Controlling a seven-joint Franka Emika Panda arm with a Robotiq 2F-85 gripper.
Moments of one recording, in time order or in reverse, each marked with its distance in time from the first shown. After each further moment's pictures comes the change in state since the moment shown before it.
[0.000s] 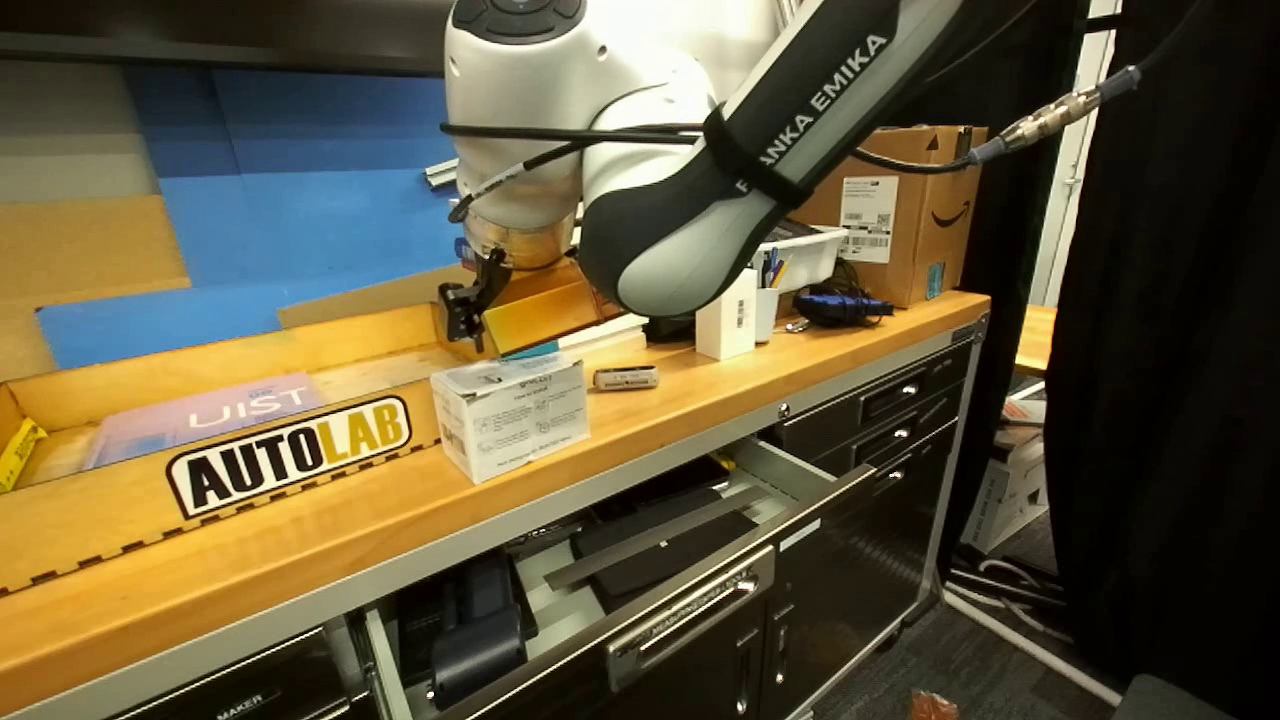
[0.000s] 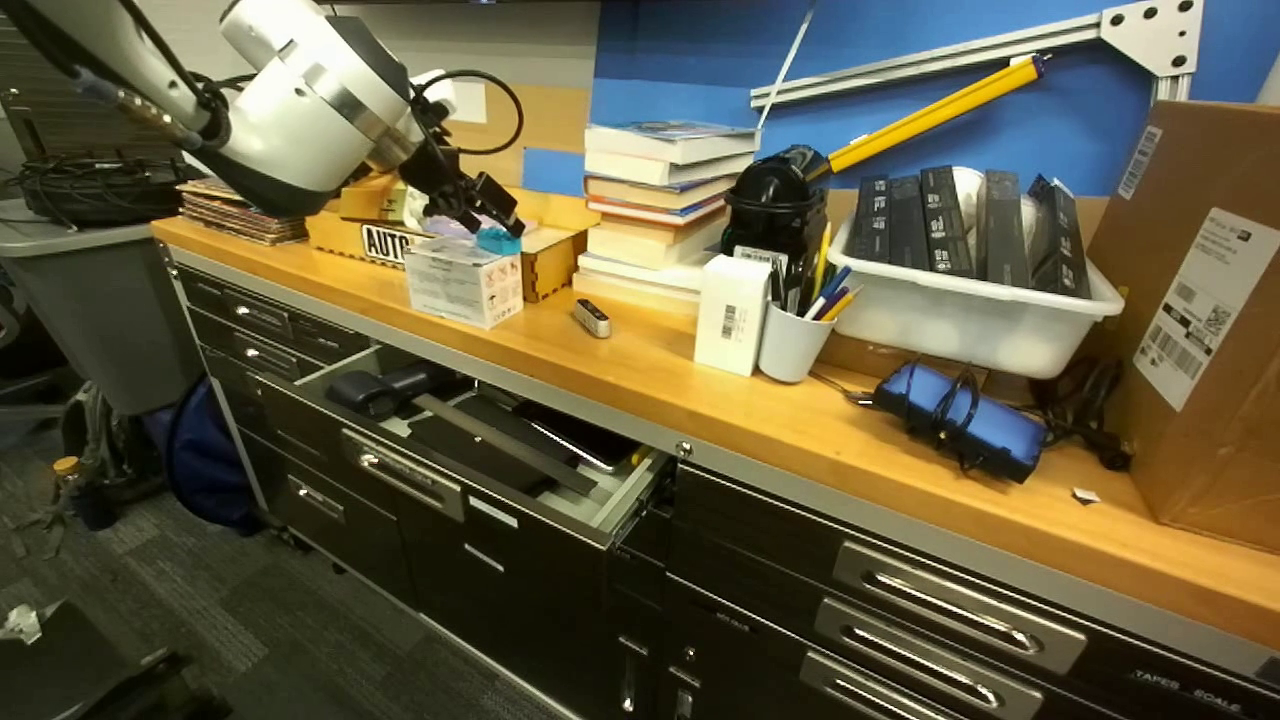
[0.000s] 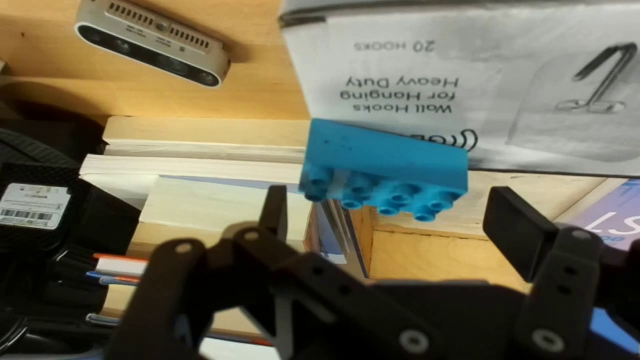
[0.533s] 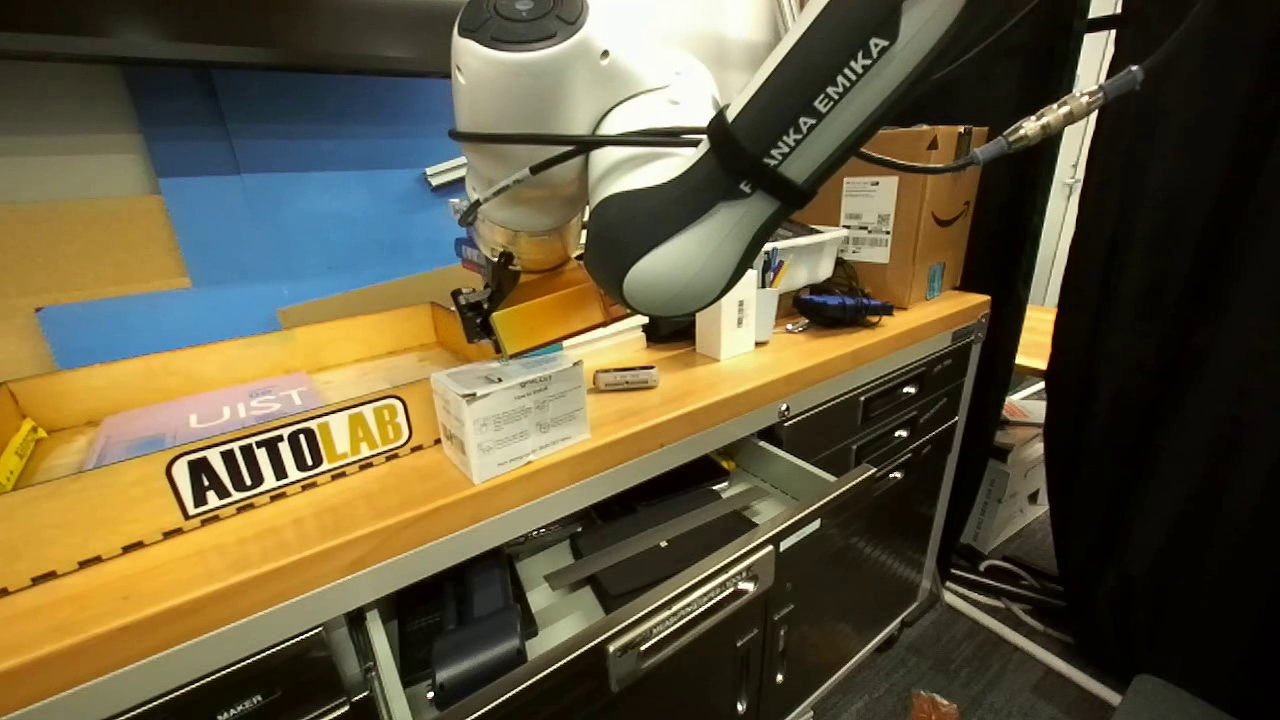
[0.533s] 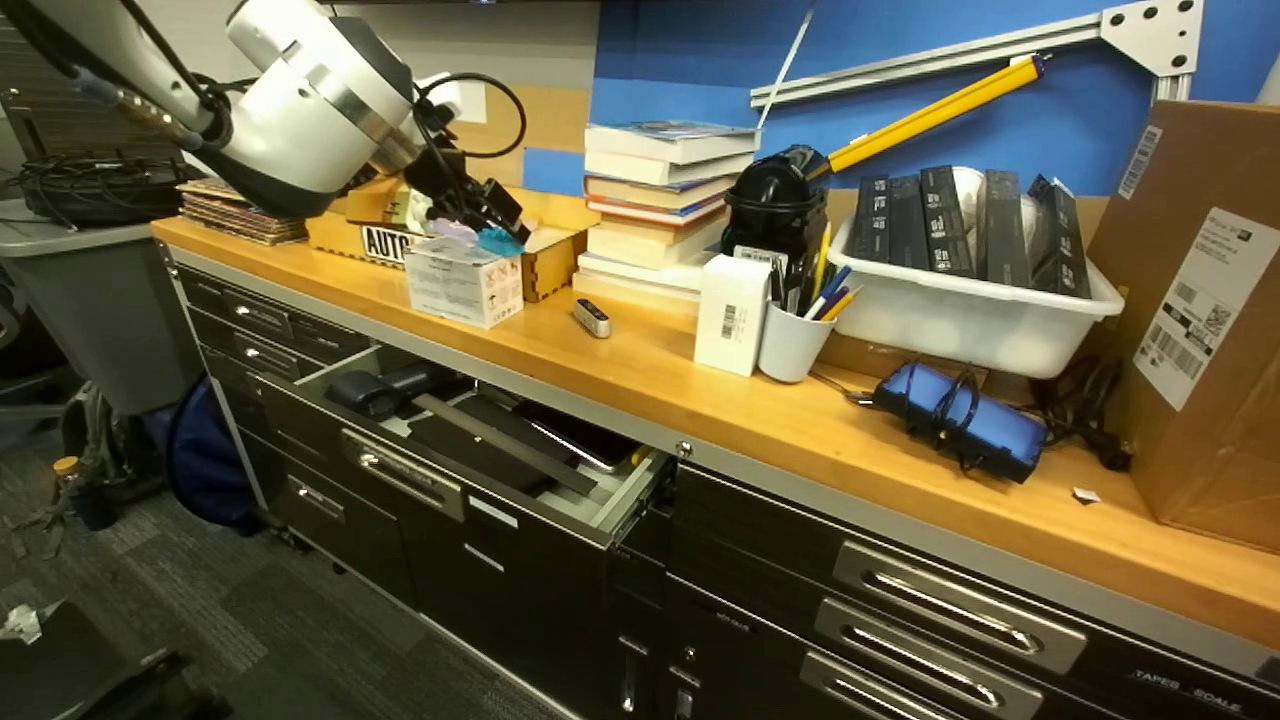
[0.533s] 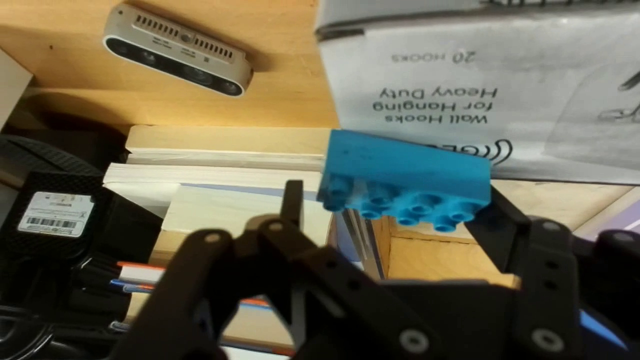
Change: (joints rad) arm 0.000 -0.001 -0.009 -0.004 0.000 -0.022 0.012
